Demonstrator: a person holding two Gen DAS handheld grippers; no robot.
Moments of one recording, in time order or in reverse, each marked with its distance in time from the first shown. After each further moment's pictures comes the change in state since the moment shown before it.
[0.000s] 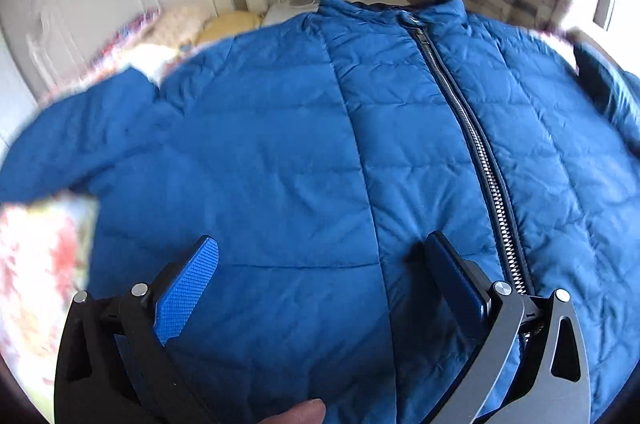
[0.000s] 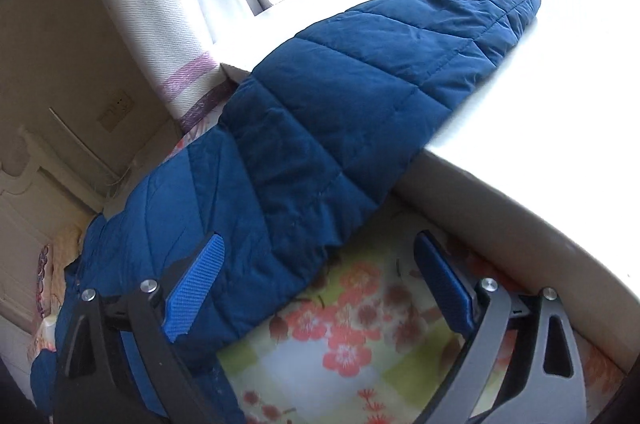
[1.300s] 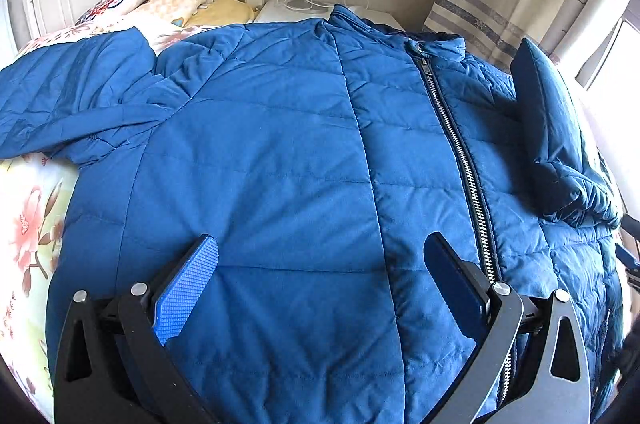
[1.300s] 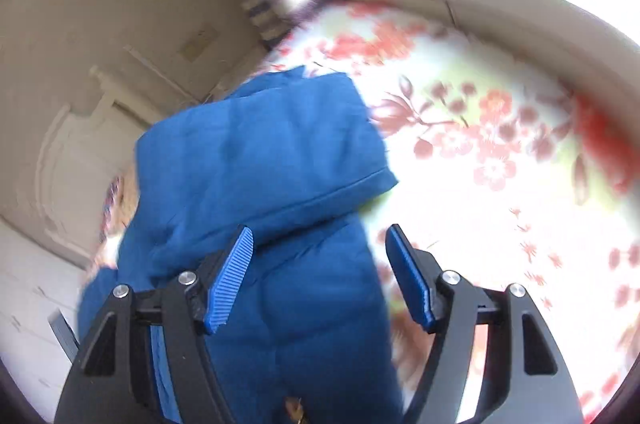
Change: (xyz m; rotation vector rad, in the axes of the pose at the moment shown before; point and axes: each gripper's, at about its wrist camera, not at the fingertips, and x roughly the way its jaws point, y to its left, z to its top) left arm -0.001 0.025 0.002 -0.127 -0.030 -0.160; right arm -0.013 0.034 -0.065 -0.017 0.261 0.321
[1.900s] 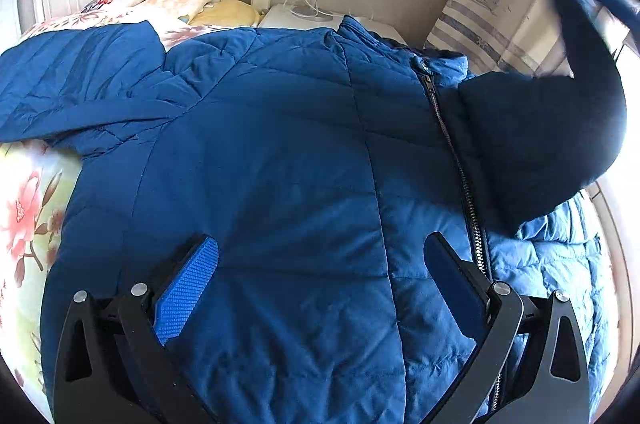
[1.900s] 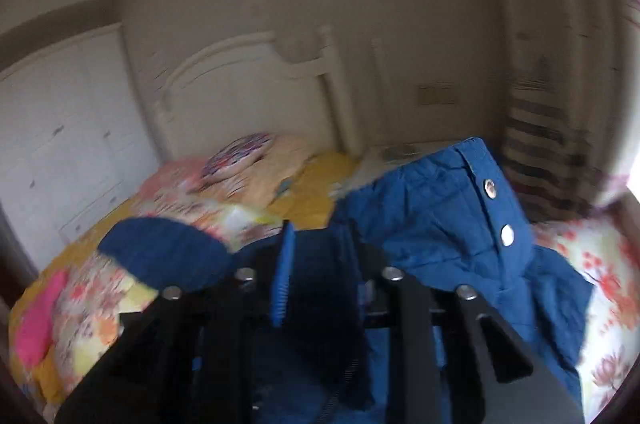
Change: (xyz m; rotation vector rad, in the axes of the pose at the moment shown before) left arm -0.005 0.012 0.000 -0.067 -0.032 -0.040; right arm 0.032 0.324 -0.023 -0.845 -0.133 0.416
